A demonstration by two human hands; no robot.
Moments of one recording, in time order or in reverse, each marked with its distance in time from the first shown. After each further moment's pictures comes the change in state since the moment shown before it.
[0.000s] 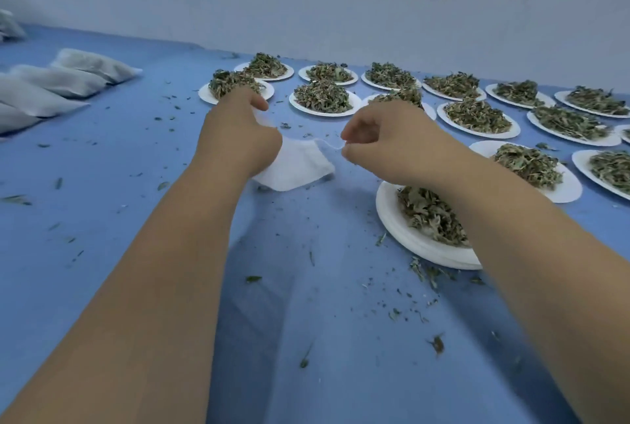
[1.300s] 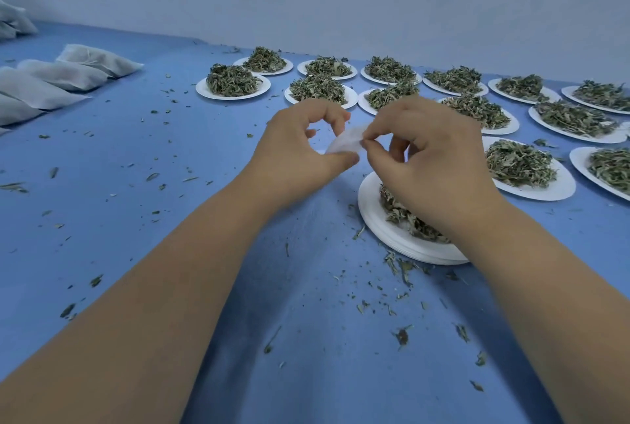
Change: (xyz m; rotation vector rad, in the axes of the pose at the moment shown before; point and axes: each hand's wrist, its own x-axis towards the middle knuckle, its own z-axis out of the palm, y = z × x) left_hand -0.050 0.022 0.047 -0.298 -0.209 0.484; right_hand -0.051 0.033 0.000 -0.021 0.523 -0.424
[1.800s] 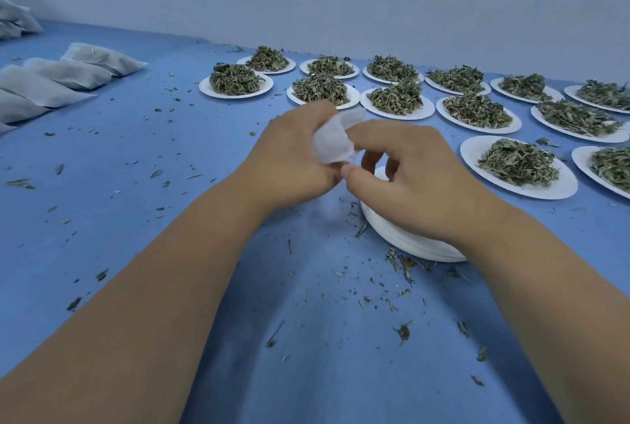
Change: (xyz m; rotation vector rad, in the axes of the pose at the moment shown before) left_hand -0.001 -0.001 -0.008 0.222 -0.080 -0.019; right_hand -0.003 -0.023 -0.005 0.227 -0.371 0.081
